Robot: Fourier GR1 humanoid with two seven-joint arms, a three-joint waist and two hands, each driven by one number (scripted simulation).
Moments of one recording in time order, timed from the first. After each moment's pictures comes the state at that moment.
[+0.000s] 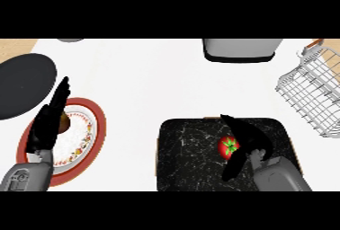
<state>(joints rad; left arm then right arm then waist) -0.15 0.25 0.06 -1.44 -0.18 0.09 0.05 -0.25 -0.24 0.37 -1.53 0.46 0.43 0.86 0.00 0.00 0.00</state>
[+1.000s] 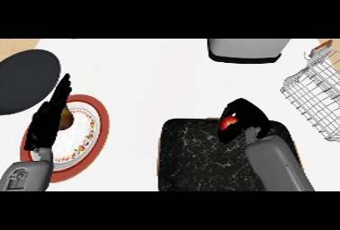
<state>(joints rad) -0.17 0.24 0.07 -1.48 -0.19 0.05 0.07 -0.39 -0.14 0.21 -1.39 0.60 0.32 0.93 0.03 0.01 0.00</state>
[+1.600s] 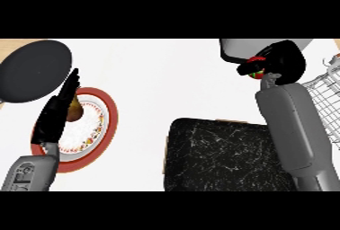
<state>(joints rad) -0.21 0.23 0.04 -1.48 -0.20 0.04 0.07 -0.77 -0.17 -0.05 -1.16 1.00 -0.14 1.10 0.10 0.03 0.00</state>
